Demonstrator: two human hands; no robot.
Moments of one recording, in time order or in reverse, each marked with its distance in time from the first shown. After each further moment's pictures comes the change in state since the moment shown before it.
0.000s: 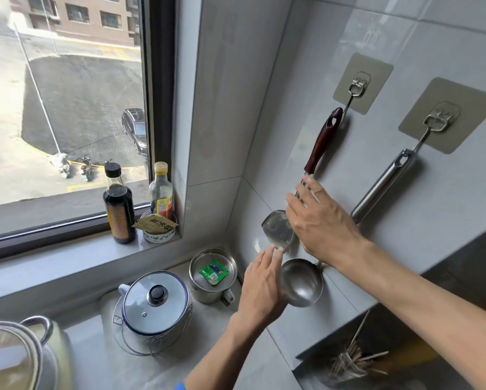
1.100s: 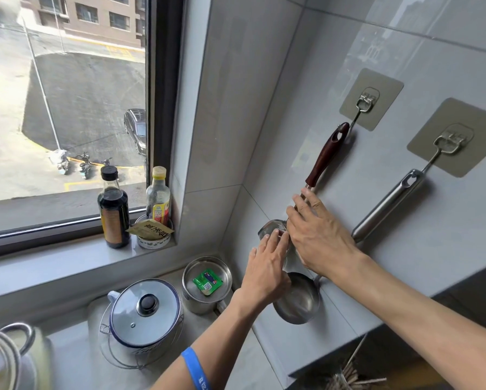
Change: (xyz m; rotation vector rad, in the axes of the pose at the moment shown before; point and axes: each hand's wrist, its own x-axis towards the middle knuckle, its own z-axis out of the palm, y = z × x) left_hand 0.060 0.011 -0.017 0.023 -0.108 -0.018; right_hand 0.014 0.004 0.017 -0.078 -0.155 -0.056
